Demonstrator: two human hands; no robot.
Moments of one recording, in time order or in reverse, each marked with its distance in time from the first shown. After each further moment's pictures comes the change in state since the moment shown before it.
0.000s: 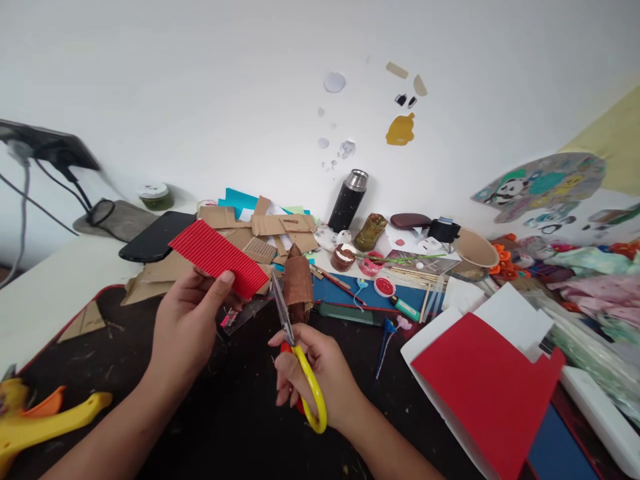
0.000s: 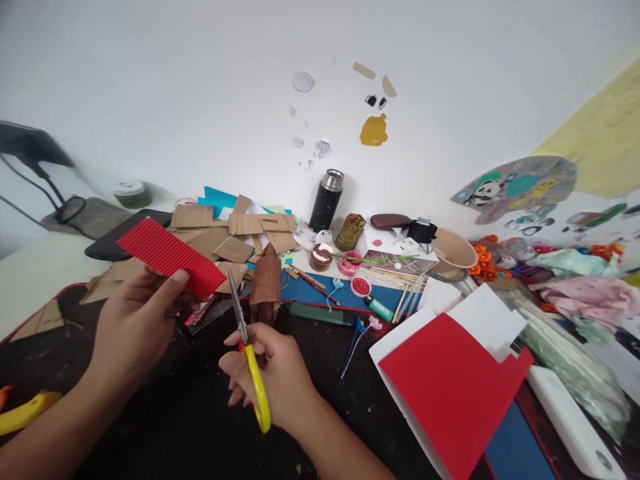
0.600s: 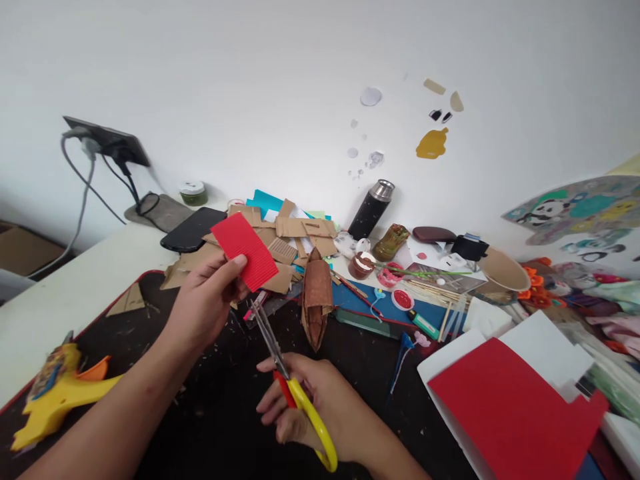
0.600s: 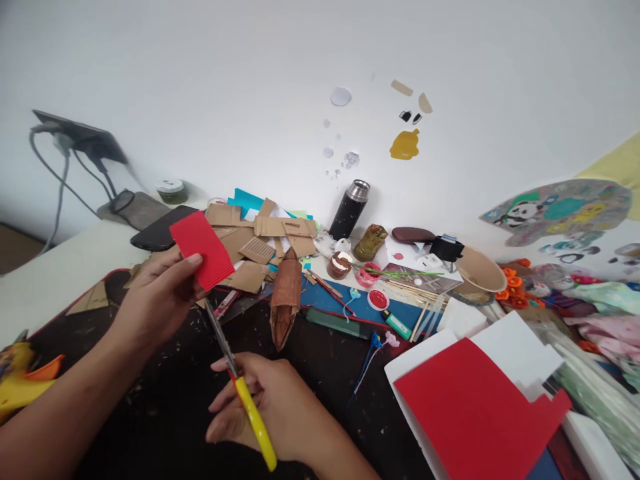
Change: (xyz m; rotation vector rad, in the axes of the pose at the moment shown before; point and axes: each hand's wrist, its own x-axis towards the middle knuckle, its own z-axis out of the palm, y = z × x) left_hand 0.022 0.013 -0.011 -0.212 -0.007 -0.084; right_hand -0.011 0.009 -0.003 -0.053 -0.363 0.056
